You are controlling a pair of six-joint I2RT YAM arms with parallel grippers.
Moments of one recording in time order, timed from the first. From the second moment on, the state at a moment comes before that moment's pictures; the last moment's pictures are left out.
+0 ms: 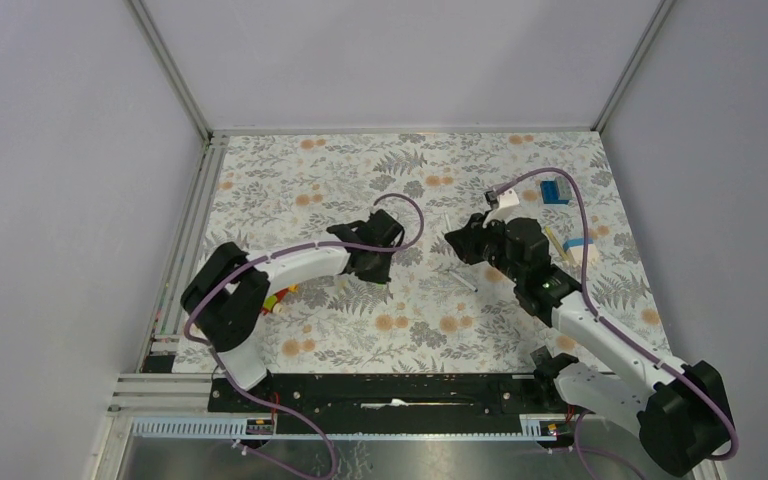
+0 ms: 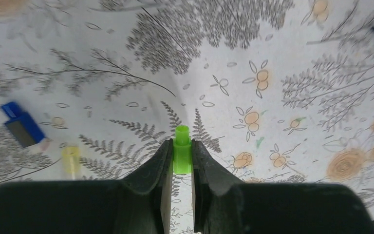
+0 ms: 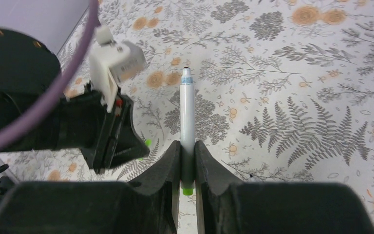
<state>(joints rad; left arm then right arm) -0.78 1.68 1.10 -0.51 -0.12 -0.56 0.52 1.00 0.59 0.12 -0.12 0.37</state>
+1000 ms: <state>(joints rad) -0.95 1.73 1.10 -0.51 -0.10 -0.58 0.52 0.97 0.57 0.11 0.01 0.42</state>
